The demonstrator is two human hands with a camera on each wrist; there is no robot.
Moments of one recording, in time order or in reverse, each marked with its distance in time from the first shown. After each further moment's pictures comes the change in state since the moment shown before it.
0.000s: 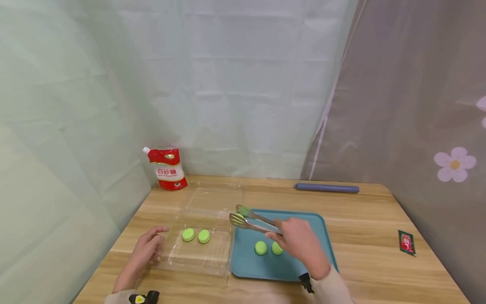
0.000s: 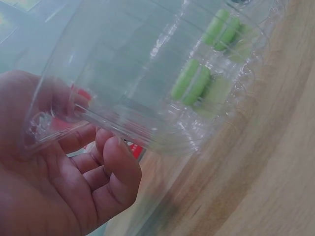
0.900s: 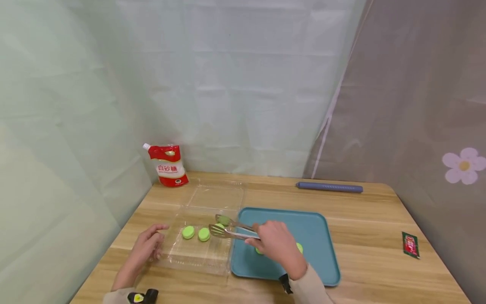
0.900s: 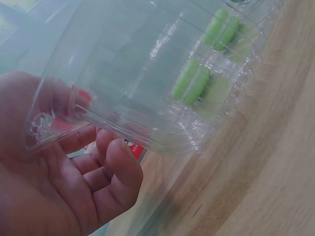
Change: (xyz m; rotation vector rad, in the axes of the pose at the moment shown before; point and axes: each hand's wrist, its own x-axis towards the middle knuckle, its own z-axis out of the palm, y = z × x) left_hand -0.002 0.004 0.001 -0.014 0.010 -0.018; right_hand 0.027 -0.030 0.030 0.079 -0.100 -0.079
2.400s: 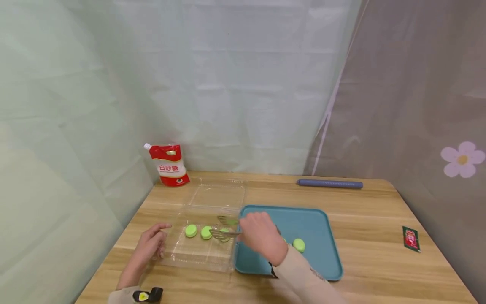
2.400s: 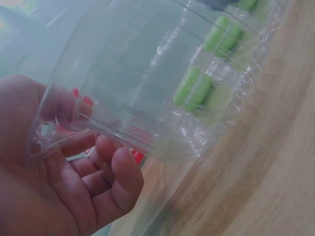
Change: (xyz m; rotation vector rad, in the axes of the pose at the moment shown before) left_hand 0.000 0.002 -0.001 0.023 0.003 0.020; right_hand 0.036 -0.045 -0.011 -0.234 -0.076 0.026
